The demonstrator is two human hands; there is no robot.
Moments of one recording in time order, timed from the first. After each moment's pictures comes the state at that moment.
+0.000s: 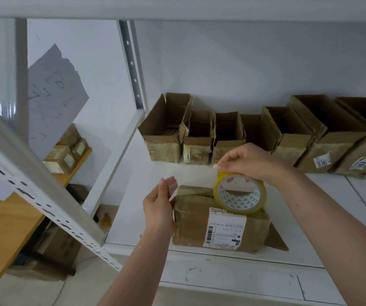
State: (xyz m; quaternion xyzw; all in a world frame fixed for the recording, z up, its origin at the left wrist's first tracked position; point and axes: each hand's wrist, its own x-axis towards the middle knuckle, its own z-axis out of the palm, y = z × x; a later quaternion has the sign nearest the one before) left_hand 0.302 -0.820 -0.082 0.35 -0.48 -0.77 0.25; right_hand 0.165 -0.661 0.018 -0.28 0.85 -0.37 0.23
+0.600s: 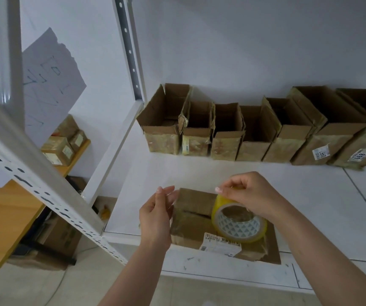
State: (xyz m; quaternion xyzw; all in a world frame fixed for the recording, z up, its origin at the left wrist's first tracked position) left_hand 0.337 -0.808 -0.097 0.35 -0.50 -0.77 0.21; right_hand 0.223 -0.635 -0.030 -0.20 0.86 -0.42 0.23
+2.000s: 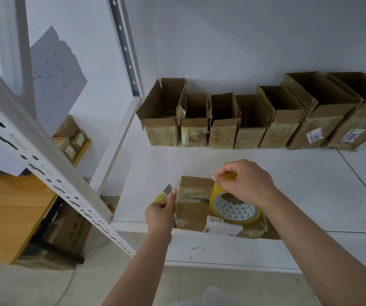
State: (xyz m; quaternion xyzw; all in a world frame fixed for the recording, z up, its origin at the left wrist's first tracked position) left_hand 0.353 -0.813 -0.130 0.43 -0.63 -0.64 0.10; right_hand 0.248 -0.643 -0.036 -0.25 0.92 -0.28 0.09
